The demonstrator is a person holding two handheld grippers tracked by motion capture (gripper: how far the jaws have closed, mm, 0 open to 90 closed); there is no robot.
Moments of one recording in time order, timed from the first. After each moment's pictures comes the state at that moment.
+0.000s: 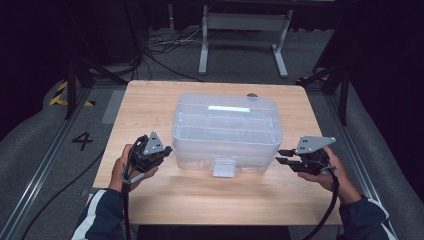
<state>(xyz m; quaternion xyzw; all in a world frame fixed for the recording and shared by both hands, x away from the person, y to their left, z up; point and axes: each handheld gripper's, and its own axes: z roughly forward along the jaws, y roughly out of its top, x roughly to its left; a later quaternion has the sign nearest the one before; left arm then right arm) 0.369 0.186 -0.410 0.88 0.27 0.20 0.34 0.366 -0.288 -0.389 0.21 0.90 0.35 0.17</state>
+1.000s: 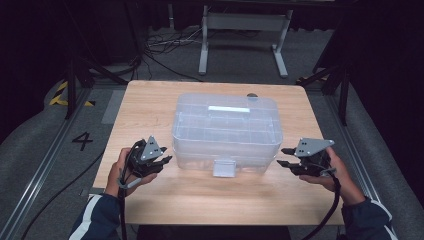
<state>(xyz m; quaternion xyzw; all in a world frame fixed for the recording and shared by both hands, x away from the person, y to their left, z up) 0.356 0.191 -0.413 0.88 0.26 0.21 0.33 0.360 -0.288 -0.385 0.18 0.91 0.31 0.20</state>
